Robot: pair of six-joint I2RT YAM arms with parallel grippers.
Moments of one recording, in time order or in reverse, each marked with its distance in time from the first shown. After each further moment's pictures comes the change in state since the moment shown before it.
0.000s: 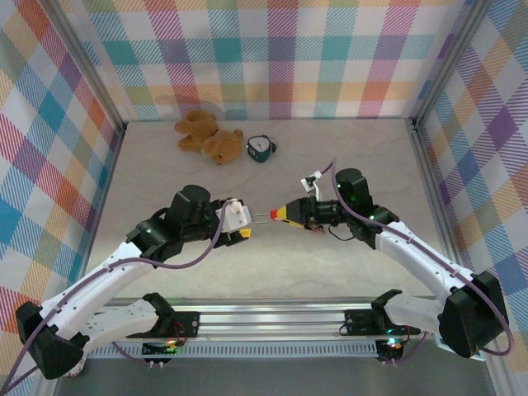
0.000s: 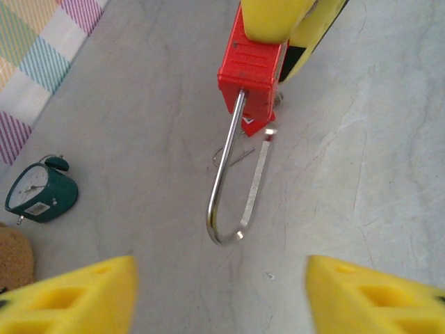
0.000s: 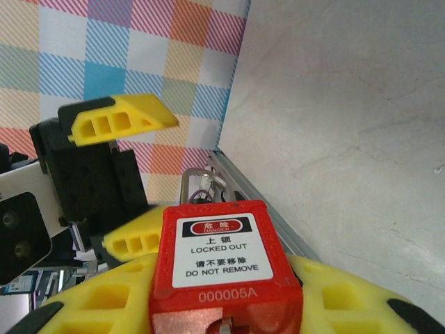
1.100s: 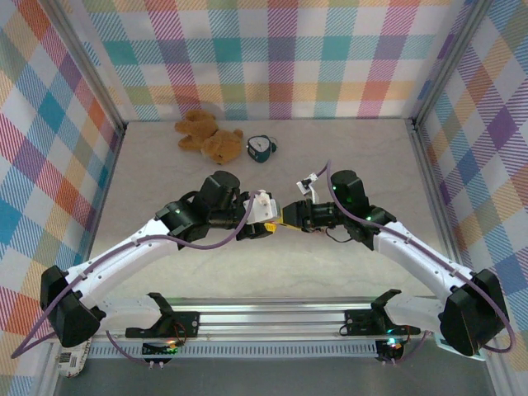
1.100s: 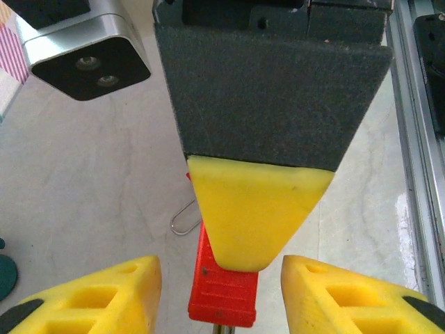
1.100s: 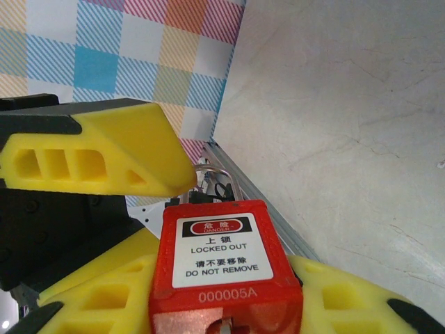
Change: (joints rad) left arm -0.101 0.248 0.175 0.046 0.109 -0.031; right arm 0.046 0.008 0.006 -0.019 0.026 -0.029
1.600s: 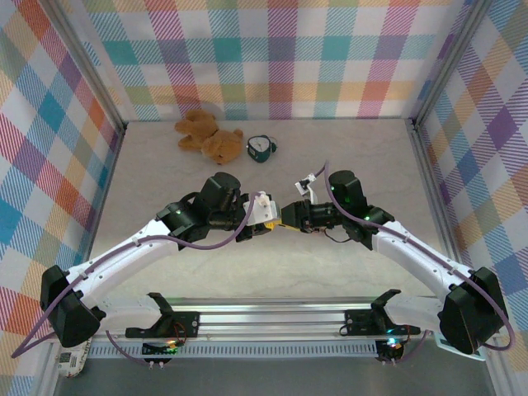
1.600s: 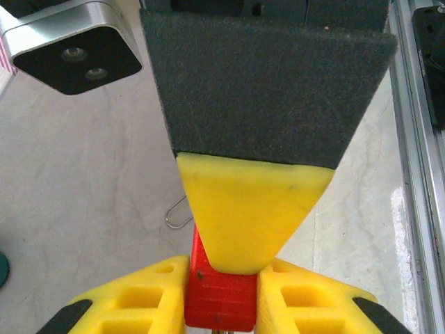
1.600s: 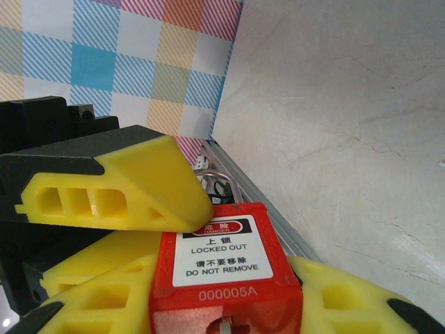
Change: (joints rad) left arm 0.000 0.000 -0.013 -0.006 0.000 -0.003; right arm 0.013 0.010 0.002 0.006 0.006 0.003
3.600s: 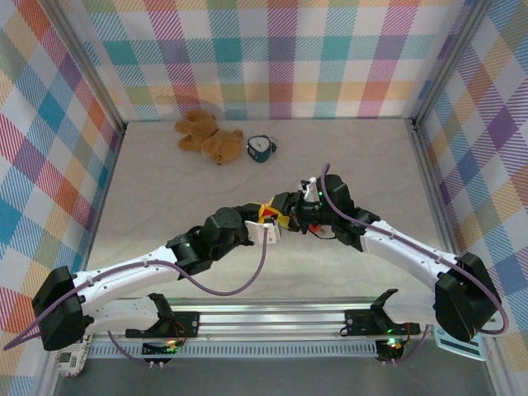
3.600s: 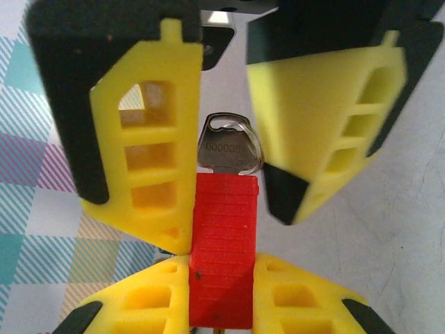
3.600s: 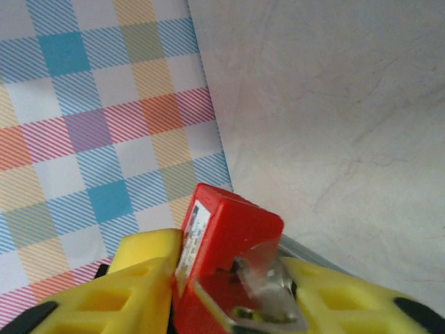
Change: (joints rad) left arm -0.166 -0.092 -0.359 0.526 -0.618 0.413; right arm 0.084 0.081 -0.025 0.188 0.310 0.568
